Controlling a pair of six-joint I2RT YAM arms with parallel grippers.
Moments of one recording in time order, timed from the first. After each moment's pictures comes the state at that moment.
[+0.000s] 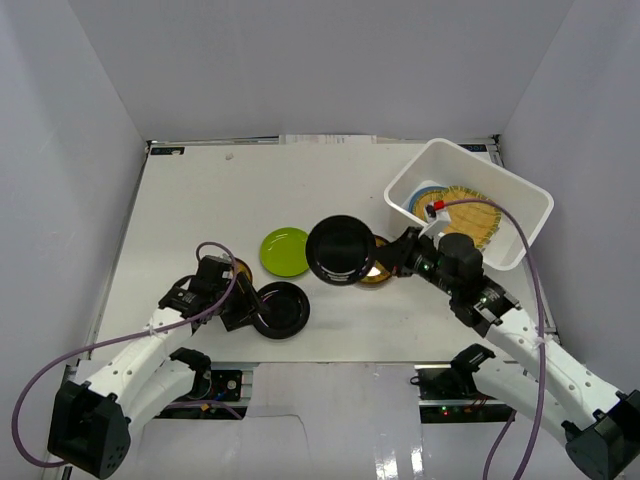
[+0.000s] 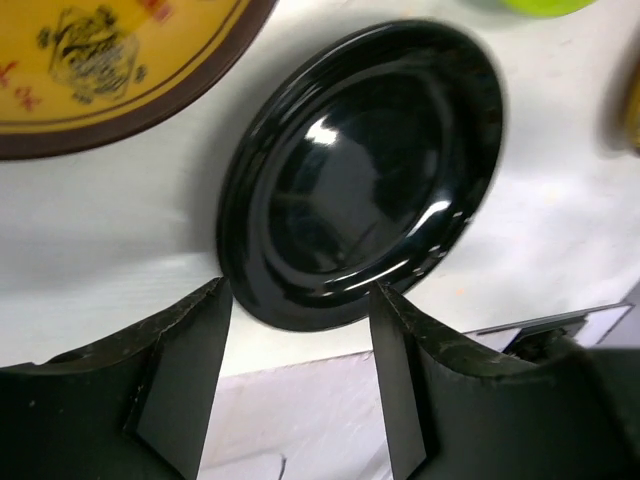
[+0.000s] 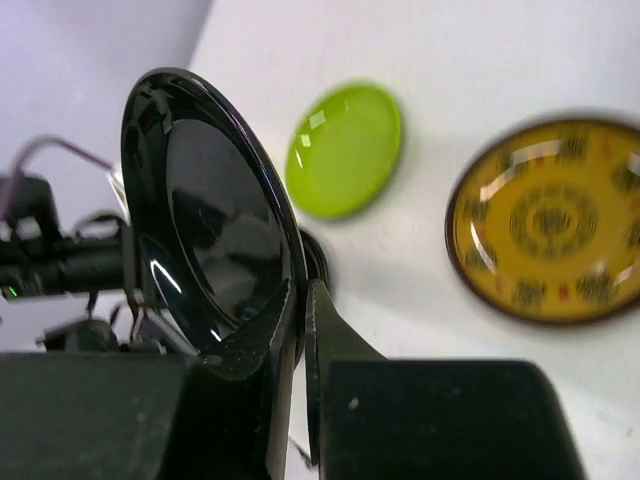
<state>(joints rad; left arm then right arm) -0.39 0.88 0.46 -0.64 0.20 -0.88 0.64 0.73 0.51 -0.08 -0.14 0.71</state>
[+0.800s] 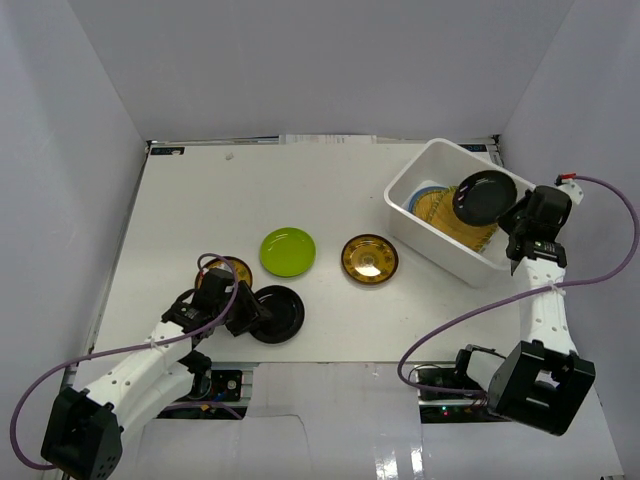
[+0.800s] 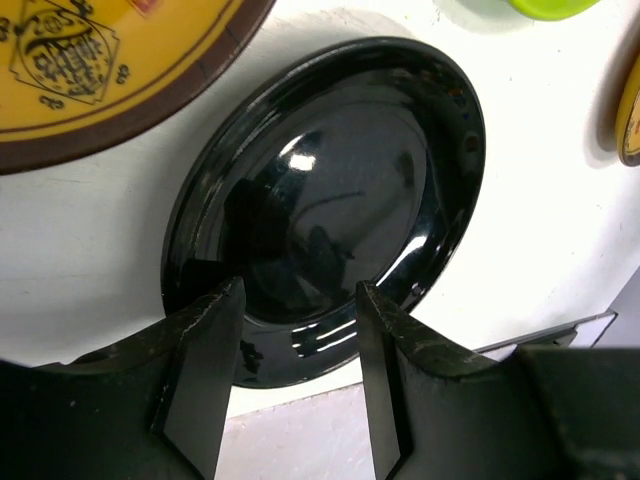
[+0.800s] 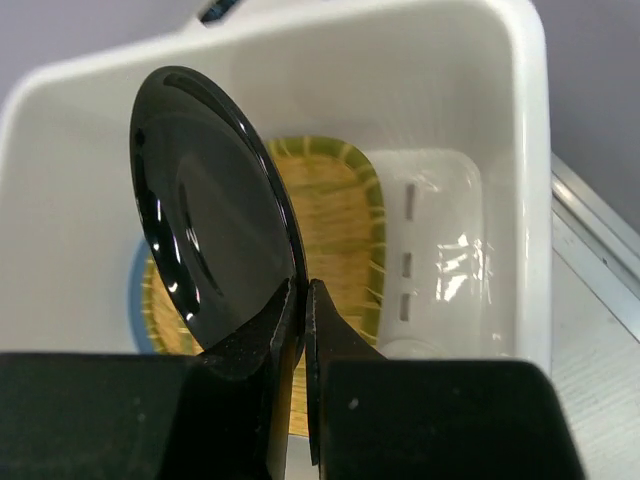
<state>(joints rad) -0.46 0.78 0.32 -0.47 0.16 -0.98 -0.27 1.09 0.87 -0.22 0.04 0.47</state>
